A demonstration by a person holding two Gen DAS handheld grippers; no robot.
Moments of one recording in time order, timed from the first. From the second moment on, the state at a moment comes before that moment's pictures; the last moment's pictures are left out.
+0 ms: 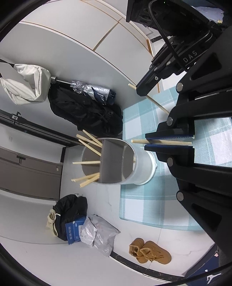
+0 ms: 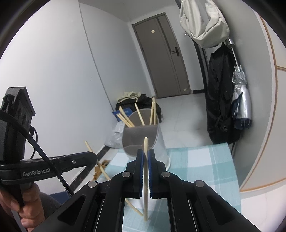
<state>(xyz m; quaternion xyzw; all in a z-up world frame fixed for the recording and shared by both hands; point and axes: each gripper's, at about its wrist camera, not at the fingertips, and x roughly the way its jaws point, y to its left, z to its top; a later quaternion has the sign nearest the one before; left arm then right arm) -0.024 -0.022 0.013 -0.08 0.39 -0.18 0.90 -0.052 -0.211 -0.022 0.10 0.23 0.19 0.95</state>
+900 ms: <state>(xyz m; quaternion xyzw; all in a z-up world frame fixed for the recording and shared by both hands) 0.088 0.001 0.114 -0.13 0.33 -0.20 0.91 0.068 -0.202 0.103 0.09 0.16 0.23 0.96</state>
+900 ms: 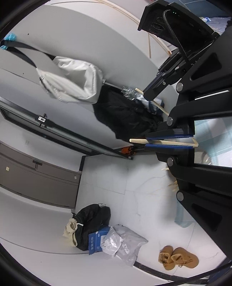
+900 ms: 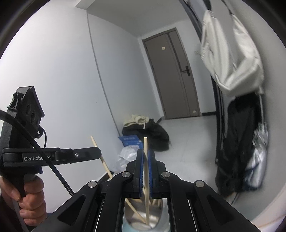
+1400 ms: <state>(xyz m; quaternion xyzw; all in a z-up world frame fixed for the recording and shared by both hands) 0.115 0.018 0.085 -0.11 0.33 -0.16 0.92 0.119 -0.170 0.077 0.06 0.17 0.23 0.96</state>
